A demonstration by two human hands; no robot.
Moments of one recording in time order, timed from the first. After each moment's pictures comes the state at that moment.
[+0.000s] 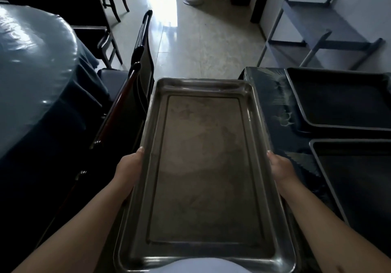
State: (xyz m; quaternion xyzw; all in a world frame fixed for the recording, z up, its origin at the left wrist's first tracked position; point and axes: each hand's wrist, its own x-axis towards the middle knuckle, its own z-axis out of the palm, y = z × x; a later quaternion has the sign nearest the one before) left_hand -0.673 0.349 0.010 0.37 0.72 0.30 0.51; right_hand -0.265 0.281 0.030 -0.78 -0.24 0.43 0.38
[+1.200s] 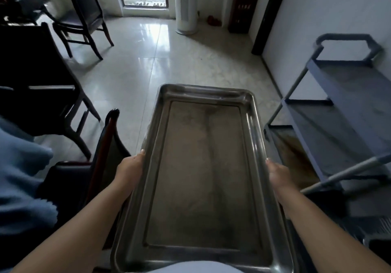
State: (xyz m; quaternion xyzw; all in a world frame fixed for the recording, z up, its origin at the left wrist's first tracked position) left_hand -0.542 1.119 0.041 0.45 0.72 0.27 0.46; right_hand -0.150 1.032 0.042 -0.80 -0.21 0.39 0.40
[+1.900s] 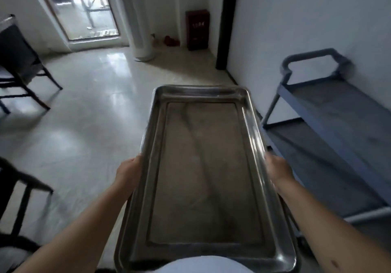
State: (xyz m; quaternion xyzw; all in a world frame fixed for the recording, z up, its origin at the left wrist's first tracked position) left_hand -0.335 1.482 0.061 0.52 0.68 0.24 0.46; right_hand 0.028 1.321 0.052 -0.85 -0.19 0.27 0.40
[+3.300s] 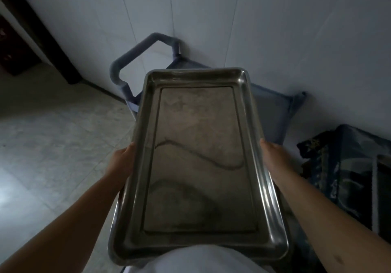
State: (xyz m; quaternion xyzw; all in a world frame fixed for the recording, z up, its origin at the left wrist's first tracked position) left_hand 0.209 1.539 0.038 0.73 0.44 0.01 0.53; right_hand 0.375 1.165 0.034 -0.86 0.14 0.13 0.48
